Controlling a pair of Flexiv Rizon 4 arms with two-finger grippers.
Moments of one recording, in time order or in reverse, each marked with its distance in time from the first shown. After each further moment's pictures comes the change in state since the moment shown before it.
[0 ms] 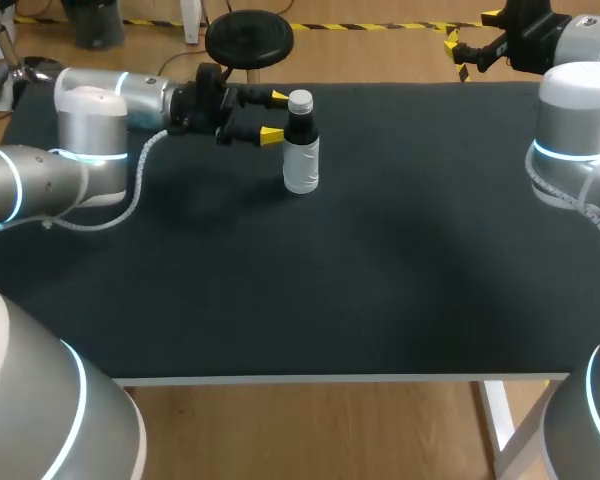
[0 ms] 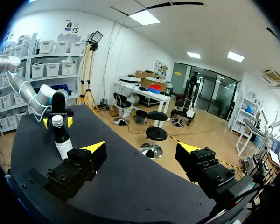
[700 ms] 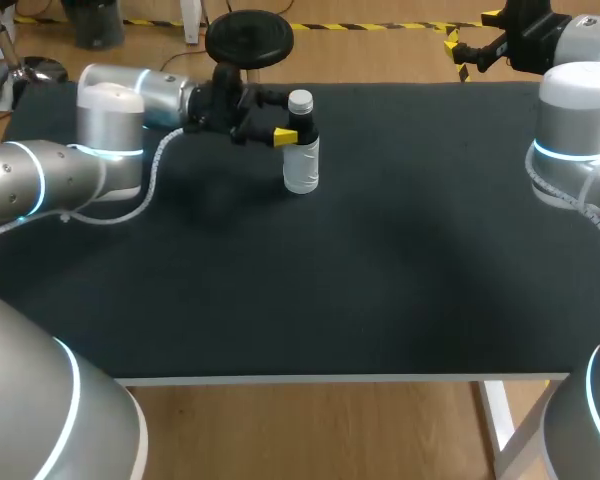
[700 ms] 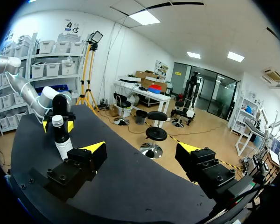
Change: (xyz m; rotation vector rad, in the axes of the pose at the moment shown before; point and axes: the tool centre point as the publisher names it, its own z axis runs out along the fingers) left arm 0.002 0.000 0.027 0.021 0.087 0.003; right arm 0.000 0.000 0.000 0.000 0.000 0.000
